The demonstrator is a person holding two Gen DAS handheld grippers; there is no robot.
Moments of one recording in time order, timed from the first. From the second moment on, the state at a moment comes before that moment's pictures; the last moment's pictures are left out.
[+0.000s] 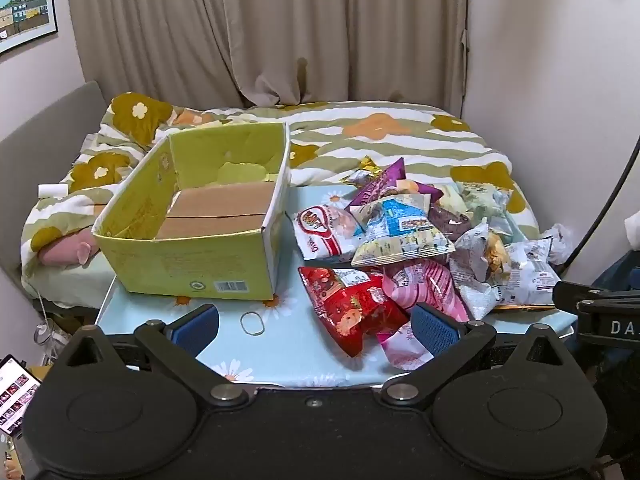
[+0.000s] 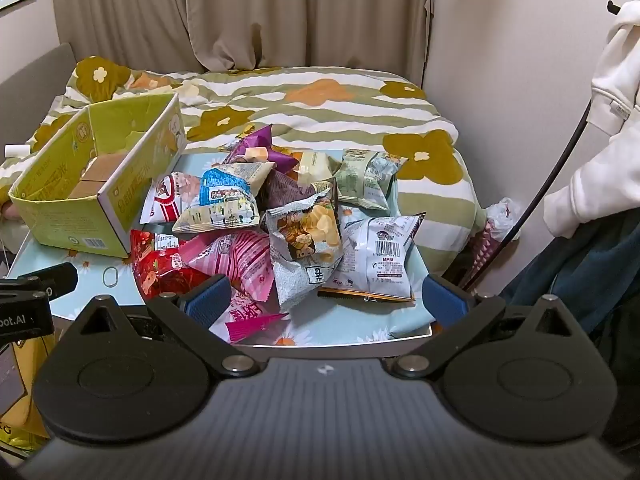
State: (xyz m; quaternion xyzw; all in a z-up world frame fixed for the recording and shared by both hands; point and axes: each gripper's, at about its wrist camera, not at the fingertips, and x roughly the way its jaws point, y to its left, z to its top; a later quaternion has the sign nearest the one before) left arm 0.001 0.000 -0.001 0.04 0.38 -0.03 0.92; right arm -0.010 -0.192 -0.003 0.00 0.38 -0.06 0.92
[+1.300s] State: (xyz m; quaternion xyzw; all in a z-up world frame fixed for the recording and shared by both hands) left arm 0.001 0.002 0.005 0.04 0.37 -0.01 0.93; right arm -0.010 -0.192 -0.002 0.00 0.38 -0.06 0.93
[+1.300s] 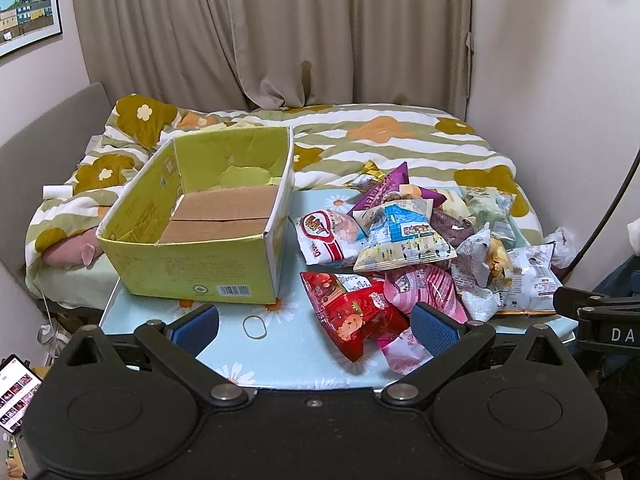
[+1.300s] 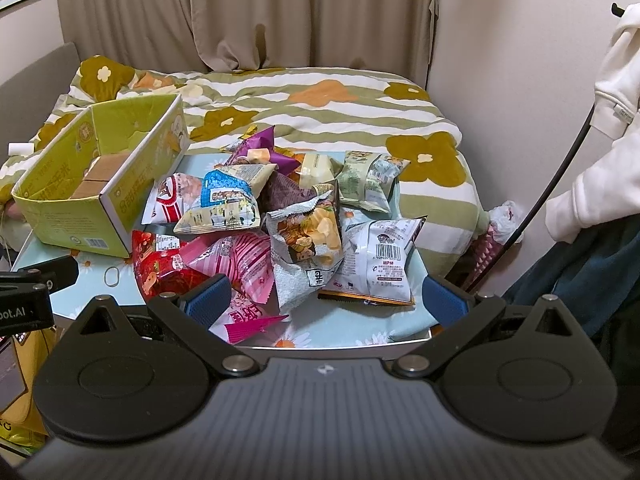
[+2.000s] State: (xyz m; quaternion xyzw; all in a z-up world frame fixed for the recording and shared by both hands) left arm 0.002 0.005 0.004 0.04 0.37 -0.01 0.93; right arm -0.008 -0.192 -0.002 0.00 0.38 -0.05 0.92
